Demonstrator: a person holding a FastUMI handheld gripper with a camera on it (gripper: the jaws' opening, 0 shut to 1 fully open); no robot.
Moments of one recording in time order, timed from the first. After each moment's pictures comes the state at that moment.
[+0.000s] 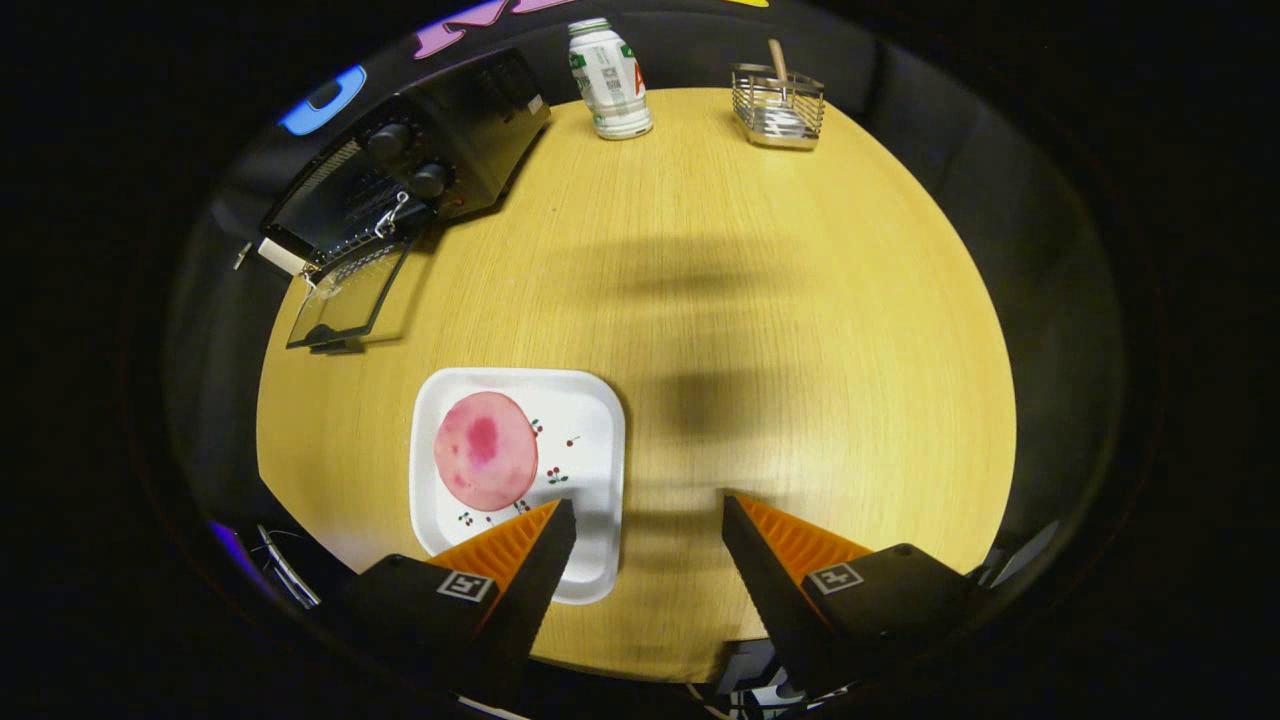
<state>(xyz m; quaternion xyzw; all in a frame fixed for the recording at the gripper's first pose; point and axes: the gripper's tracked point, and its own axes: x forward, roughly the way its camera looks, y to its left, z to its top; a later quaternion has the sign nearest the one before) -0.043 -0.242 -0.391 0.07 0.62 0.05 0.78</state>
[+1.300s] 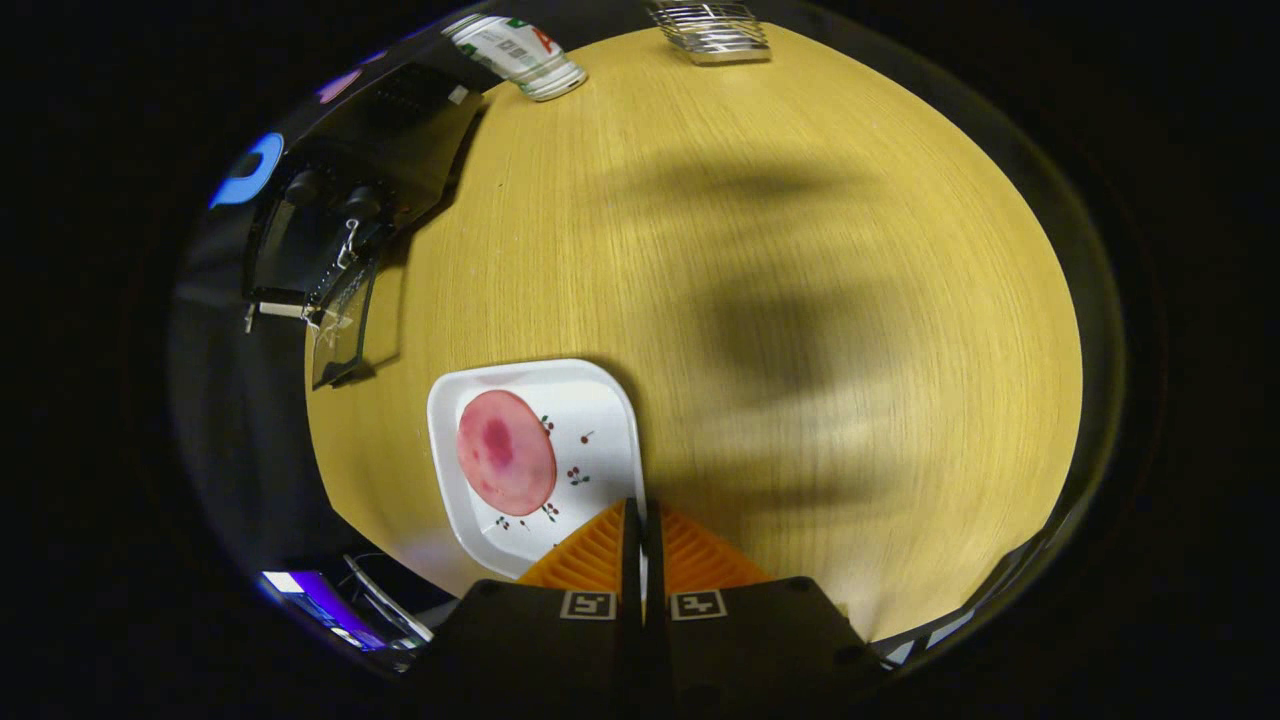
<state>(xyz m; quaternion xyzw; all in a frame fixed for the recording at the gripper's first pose) -0.058 -0.236 -0.403 0.22 0.68 0.04 0.69</state>
